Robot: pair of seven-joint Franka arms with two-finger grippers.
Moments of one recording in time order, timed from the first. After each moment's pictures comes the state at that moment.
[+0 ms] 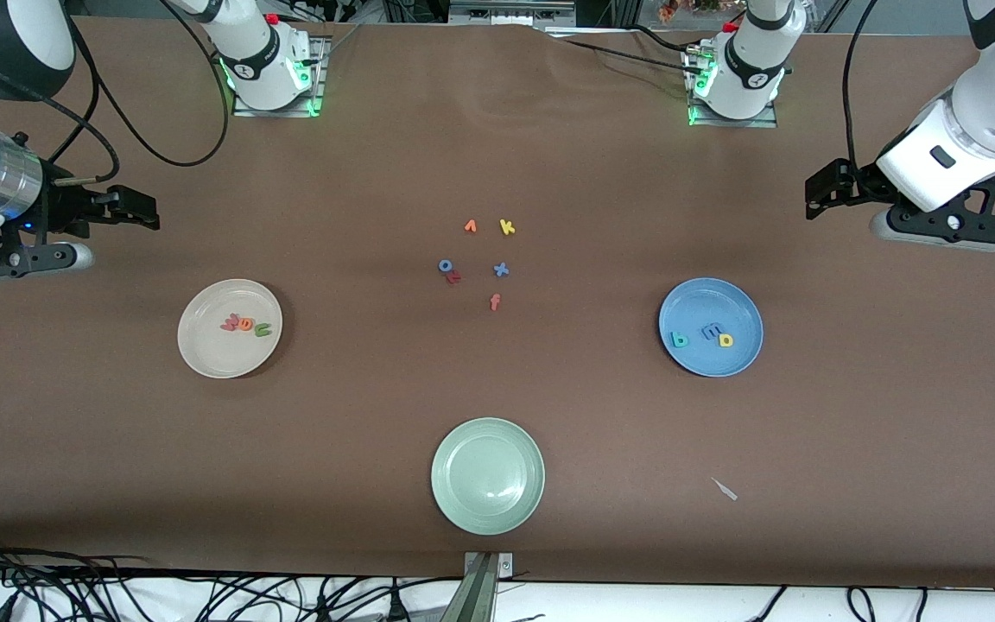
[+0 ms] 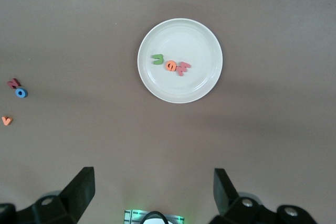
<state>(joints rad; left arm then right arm) 0.01 0.04 -0.16 -1.58 -0.01 1.54 -0.05 0.28 0.13 -0.23 -1.56 0.02 1.51 -0.09</state>
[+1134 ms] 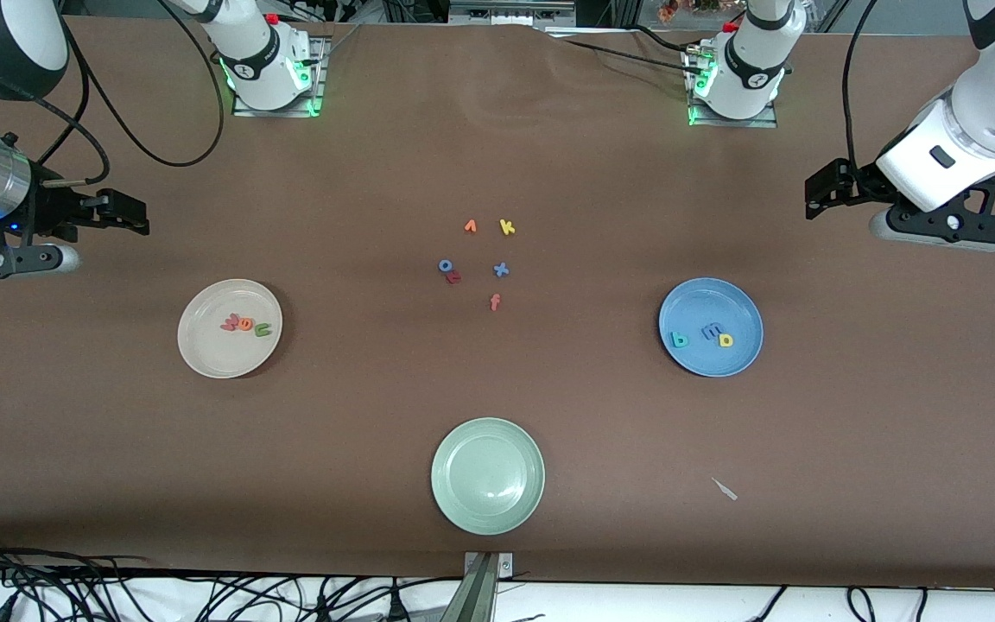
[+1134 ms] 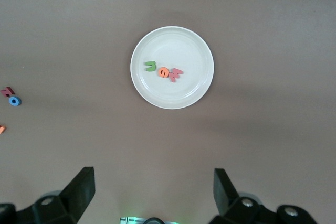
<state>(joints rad) 0.01 0.04 -0.16 -1.58 -0.01 1.54 -0.05 0.27 0.13 -0.24 -1.56 0.01 1.53 -0.09</state>
